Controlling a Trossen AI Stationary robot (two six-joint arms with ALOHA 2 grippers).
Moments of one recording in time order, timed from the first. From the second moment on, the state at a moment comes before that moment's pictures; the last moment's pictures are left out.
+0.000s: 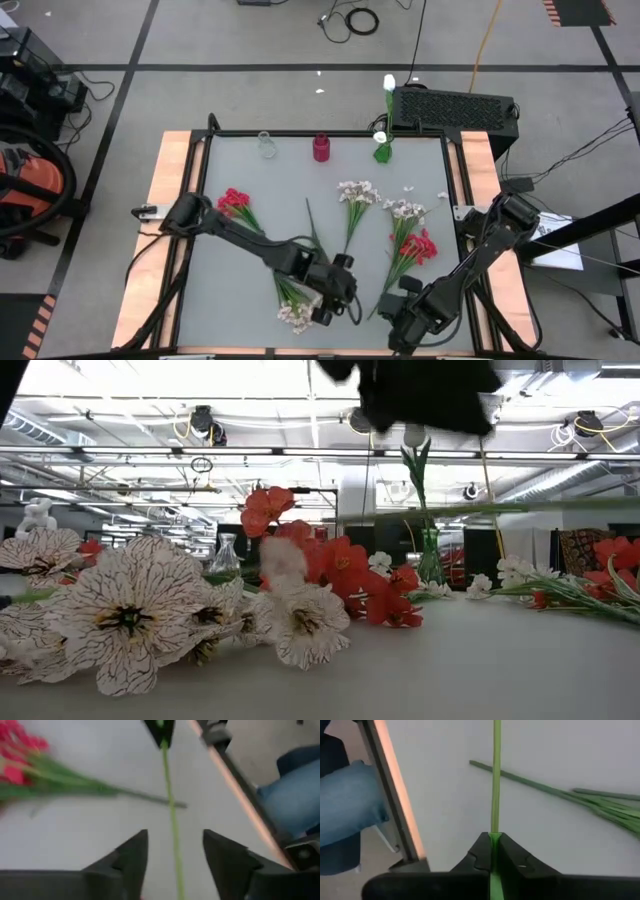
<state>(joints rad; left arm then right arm) -0.39 2.08 1.65 -0.34 0.04 0.01 0.82 1.79 1.30 -0.83 0.10 1.14</state>
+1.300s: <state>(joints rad) -0.41 2.12 1.65 -0.22 -0.16 0.12 0.78 1.79 1.49 -1.09 0.16 1.09</state>
